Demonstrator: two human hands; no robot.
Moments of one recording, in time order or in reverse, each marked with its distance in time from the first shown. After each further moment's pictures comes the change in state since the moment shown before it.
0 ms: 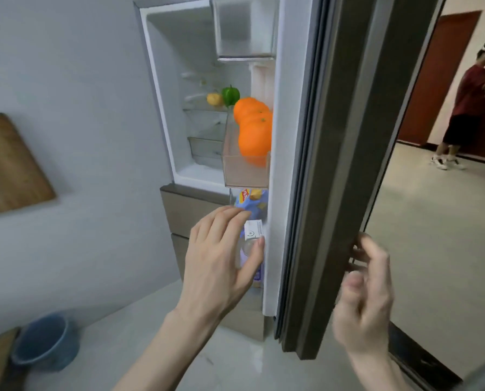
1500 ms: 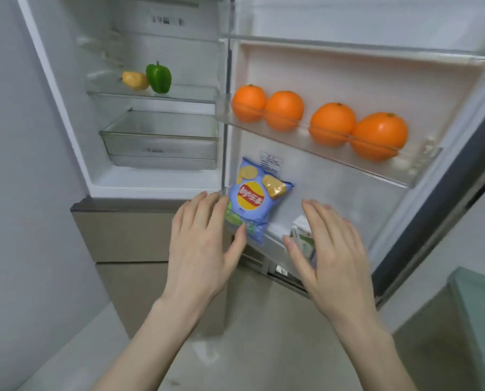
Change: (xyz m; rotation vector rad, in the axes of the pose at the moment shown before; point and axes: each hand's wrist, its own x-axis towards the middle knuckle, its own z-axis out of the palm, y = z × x) left_hand 0.065 -0.171 0.052 -0.205 -0.144 0.152; right_hand 0.023 -0.050 0.142 -1.028 -0.105 -0.055
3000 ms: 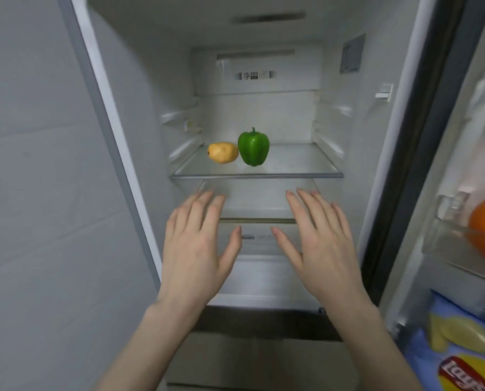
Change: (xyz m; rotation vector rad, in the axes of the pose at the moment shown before) left_hand 0.240 -0.333 0.061 0.232 0.053 0.014; right_hand 0.314 -0.175 0.304 0.015 -0.006 -0.123
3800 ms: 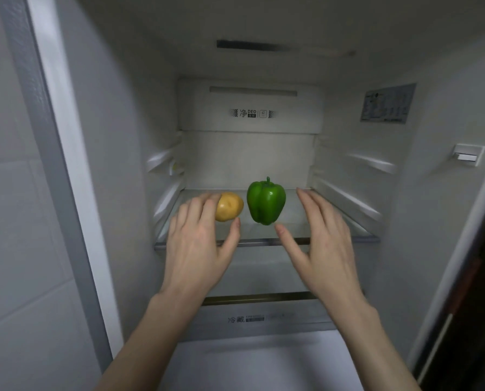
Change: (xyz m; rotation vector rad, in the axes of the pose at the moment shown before) left_hand 0.150 -0.105 0.126 -0.337 0.055 -0.023; right_hand 0.149 -0.017 0.089 0.204 0.168 0.148
